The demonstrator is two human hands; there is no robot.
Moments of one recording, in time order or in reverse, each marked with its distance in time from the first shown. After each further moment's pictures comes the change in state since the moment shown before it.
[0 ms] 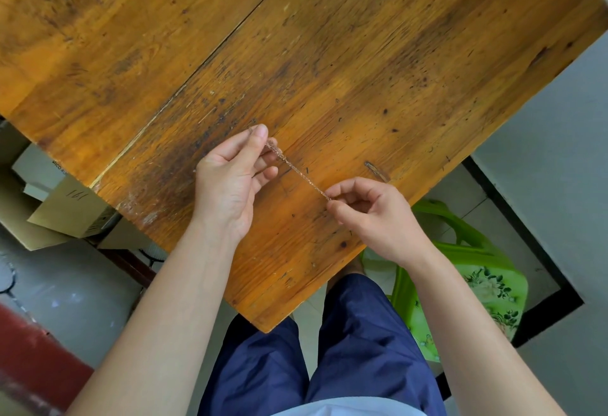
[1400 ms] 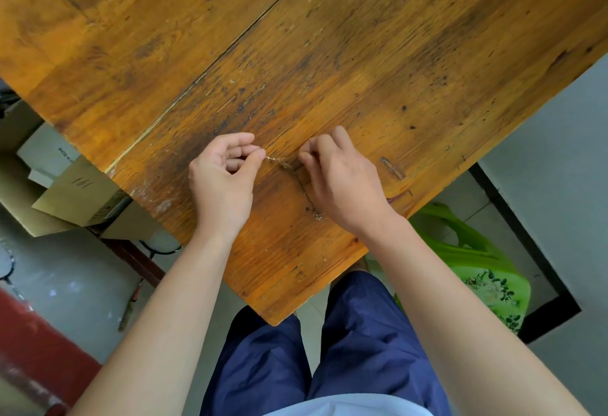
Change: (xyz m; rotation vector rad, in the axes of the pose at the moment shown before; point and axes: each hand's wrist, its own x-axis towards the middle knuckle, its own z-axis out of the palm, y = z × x) left_hand 0.007 -0.014 -0.041 0.633 0.150 0.456; right_hand 0.048 -0.023 0.053 -0.756 0.194 -0.496
